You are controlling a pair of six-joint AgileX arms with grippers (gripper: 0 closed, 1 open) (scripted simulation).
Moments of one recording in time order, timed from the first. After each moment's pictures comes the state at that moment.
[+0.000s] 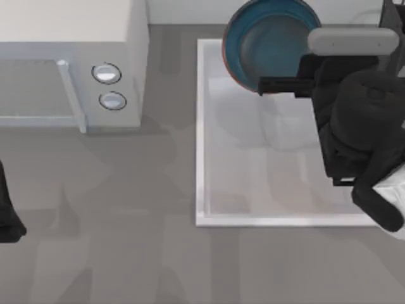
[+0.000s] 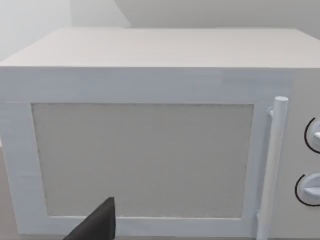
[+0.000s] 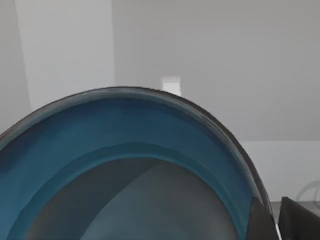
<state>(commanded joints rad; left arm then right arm) 0.00 0.00 0.00 0.00 0.00 0.00 0.65 1.64 0.71 0.92 0.68 0.02</state>
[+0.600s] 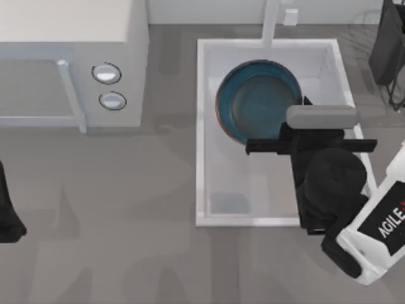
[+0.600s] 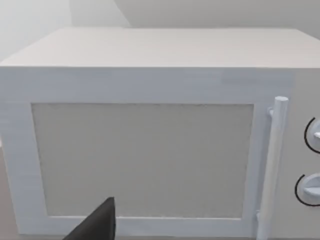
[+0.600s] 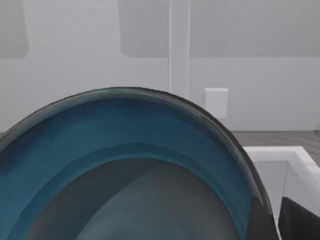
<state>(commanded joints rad) 0.00 0.00 0.00 0.00 0.00 0.00 0.65 2.13 0.63 1.49 0.69 0.02</state>
